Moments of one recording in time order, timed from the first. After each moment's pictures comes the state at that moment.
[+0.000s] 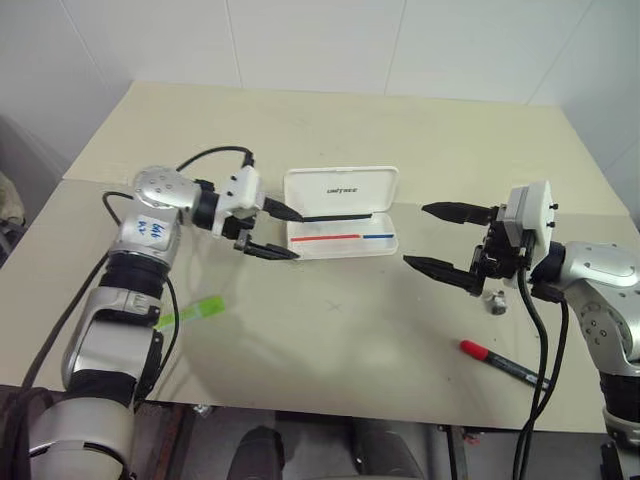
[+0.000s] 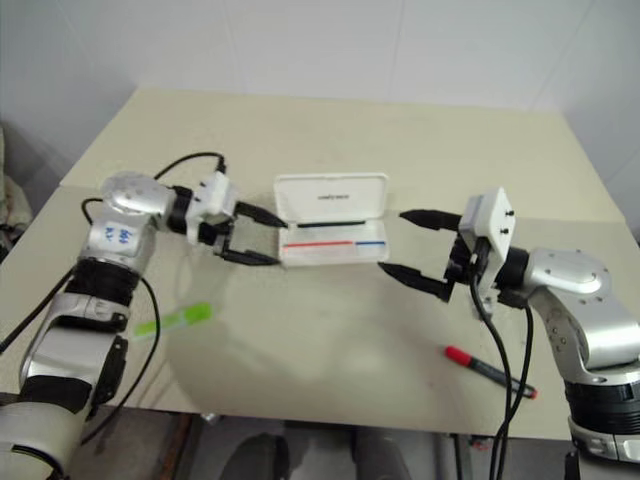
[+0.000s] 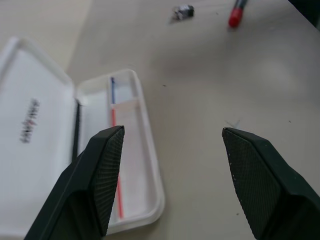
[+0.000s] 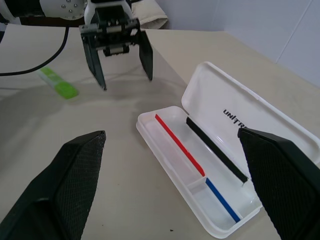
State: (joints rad) left arm -1.00 0.55 -0.19 0.64 -0.14 -0.09 -1.46; right arm -0.36 -0.75 -0.15 -0.27 0.58 0.37 1.01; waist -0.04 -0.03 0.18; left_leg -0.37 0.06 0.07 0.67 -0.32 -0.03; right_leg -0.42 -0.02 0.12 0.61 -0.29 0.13
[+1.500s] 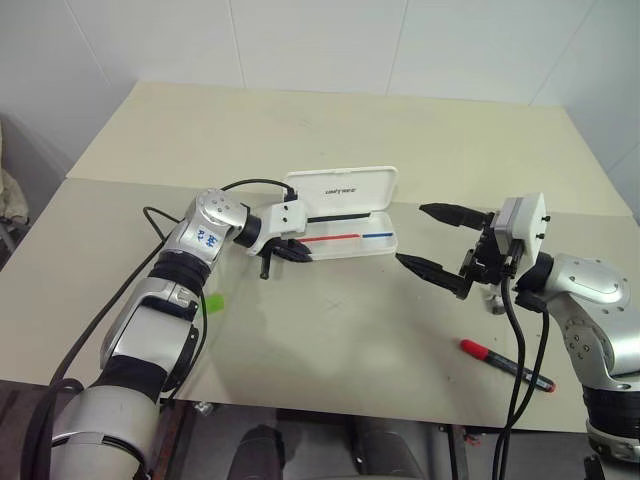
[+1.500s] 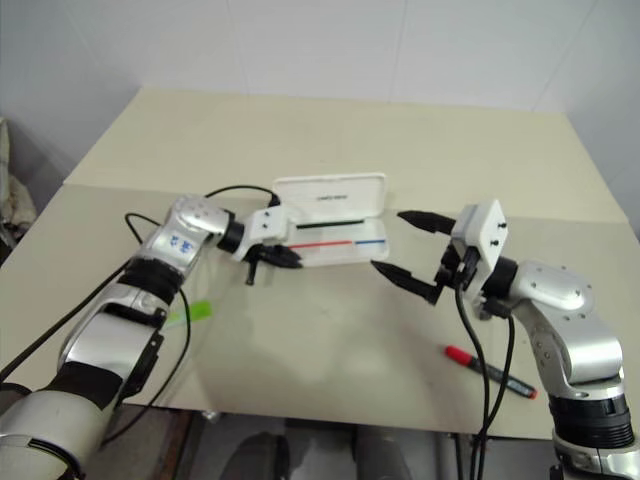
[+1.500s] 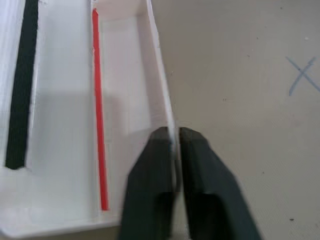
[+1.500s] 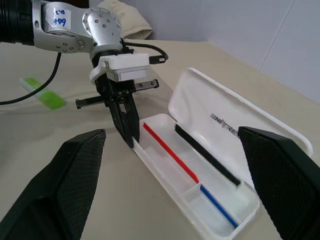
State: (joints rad) left arm -1.08 0.42 -0.31 0.88 0.14 -0.07 -1.25; right arm -0.31 -0.68 -0.15 -0.32 0.55 0.32 0.92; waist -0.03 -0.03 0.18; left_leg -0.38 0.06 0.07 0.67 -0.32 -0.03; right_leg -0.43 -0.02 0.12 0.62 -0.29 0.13
